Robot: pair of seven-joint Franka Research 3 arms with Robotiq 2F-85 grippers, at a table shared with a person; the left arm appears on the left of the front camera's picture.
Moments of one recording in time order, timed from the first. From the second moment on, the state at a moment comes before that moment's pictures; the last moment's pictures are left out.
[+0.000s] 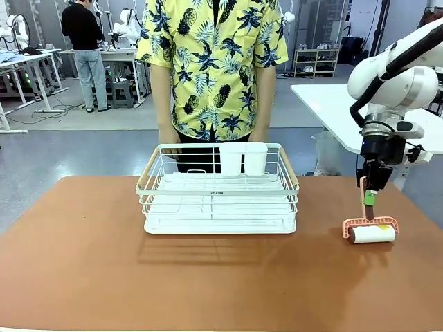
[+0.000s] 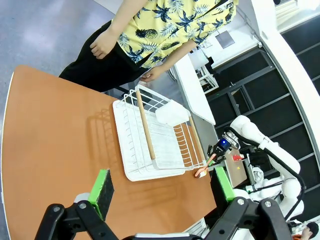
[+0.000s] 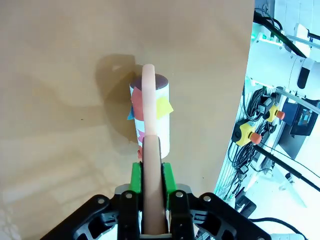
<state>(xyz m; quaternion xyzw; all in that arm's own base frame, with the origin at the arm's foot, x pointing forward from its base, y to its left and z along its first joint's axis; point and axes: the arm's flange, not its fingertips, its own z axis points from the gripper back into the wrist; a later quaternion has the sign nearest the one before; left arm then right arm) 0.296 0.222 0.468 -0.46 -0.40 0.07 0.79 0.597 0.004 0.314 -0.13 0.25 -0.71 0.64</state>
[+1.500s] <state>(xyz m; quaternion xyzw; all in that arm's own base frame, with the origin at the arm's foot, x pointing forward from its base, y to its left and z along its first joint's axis) 0.296 0.222 0.468 -0.46 -0.40 0.07 0.79 0.616 0.008 0.327 -0.09 0.21 -0.73 0.65</state>
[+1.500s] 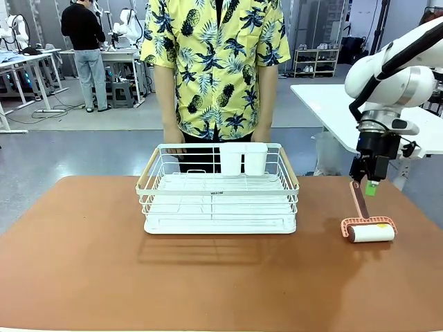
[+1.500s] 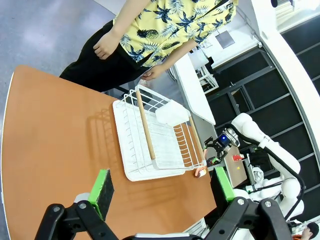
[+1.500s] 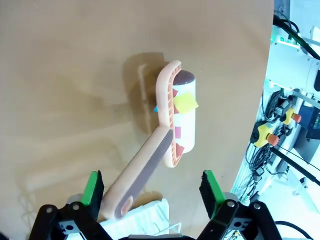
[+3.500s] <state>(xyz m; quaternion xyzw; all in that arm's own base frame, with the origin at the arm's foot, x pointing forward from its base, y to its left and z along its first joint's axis) 0.296 0.222 0.468 -0.46 -0.40 0.07 0.79 0.591 0.009 0.395 -0.03 0.14 -0.73 0.67</state>
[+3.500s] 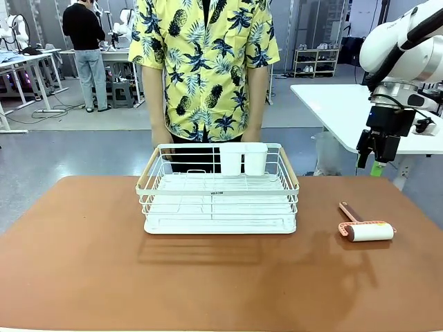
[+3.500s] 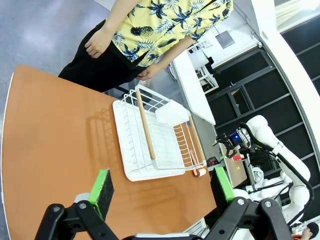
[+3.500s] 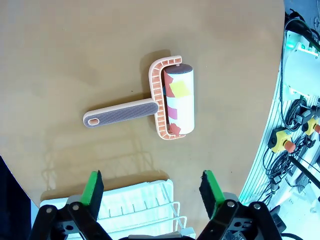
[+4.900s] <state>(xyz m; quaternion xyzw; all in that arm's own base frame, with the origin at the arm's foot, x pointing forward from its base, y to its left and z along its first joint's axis) 0.296 0.222 0.468 -0.46 -0.40 0.07 0.79 0.591 0.009 0.395 -0.03 0.14 -0.73 0.67</state>
